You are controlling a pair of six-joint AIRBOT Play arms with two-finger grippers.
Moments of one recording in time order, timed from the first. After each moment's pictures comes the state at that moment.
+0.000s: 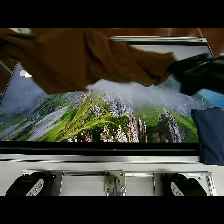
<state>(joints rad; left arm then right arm) -0.03 -0.71 1.54 1.02 -1.00 -1.40 0.11 -0.77 1.51 -1.04 1.19 1.25</state>
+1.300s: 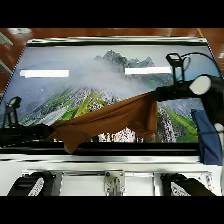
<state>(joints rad) 0.05 -0.57 0.62 1.20 -1.22 -1.60 0.10 -1.22 1.18 -1.26 1.02 1.31</state>
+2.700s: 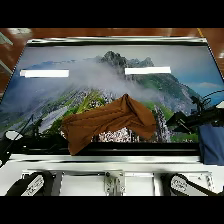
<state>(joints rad) 0.31 -0.94 0.33 0.87 -1.12 -1.27 -0.46 -1.29 0.92 -1.03 1.50 1.29</state>
